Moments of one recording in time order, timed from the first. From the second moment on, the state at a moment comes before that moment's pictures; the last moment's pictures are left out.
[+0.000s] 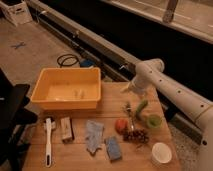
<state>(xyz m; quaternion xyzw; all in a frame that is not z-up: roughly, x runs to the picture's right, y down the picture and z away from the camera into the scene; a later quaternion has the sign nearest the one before) 0.165 0.048 0.860 -0.17 -0.22 -0.50 0.82</state>
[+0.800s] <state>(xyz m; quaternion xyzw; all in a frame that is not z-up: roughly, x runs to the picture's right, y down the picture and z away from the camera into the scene) 0.158 0.073 0.906 -0.19 -0.25 -0.53 0.78</state>
